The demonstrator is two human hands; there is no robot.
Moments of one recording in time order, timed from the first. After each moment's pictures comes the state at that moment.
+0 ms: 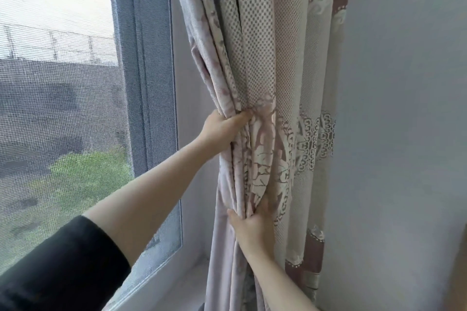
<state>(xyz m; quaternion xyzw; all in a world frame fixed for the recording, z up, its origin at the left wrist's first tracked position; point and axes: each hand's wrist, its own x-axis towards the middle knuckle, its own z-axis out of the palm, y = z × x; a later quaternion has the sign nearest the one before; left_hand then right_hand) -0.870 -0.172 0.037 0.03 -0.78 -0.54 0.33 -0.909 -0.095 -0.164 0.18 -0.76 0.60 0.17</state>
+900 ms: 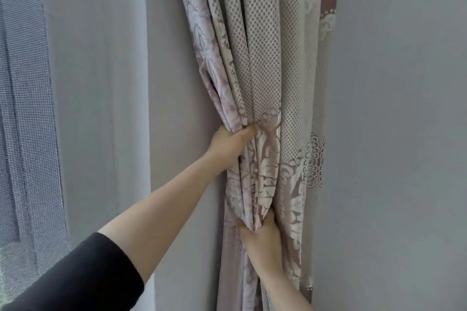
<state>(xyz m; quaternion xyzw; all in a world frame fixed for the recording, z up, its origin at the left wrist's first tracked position) -1.084 -0.141 0.043 -0.02 -0.75 -0.57 0.34 -1.131 -0.059 -0.151 0.18 -0.78 0.58 0.14</state>
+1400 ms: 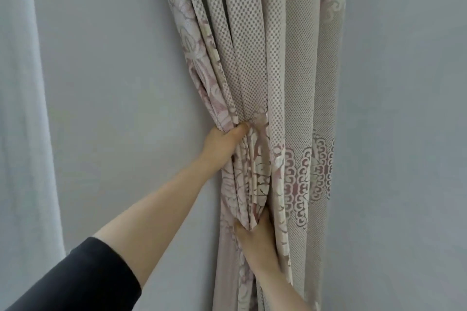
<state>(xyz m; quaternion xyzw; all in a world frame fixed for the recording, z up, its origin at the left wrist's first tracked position) -1.196 -0.124 0.038 0.01 -0.74 -0.55 0.39 -1.247 -0.043 -0.152 0.27 -0.73 0.63 0.07</state>
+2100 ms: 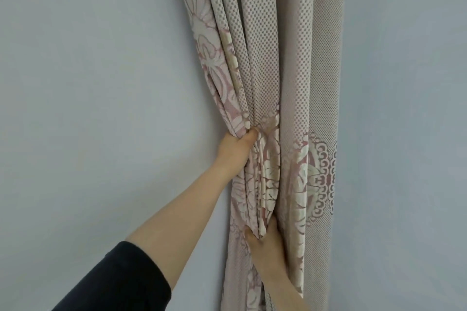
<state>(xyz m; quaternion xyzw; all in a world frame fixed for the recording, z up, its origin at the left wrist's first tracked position) -1.334 -0.126 0.023 0.02 -0.76 -0.52 0.39 -1.382 -0.054 -0.180 0.24 -0.76 0.59 0.11</state>
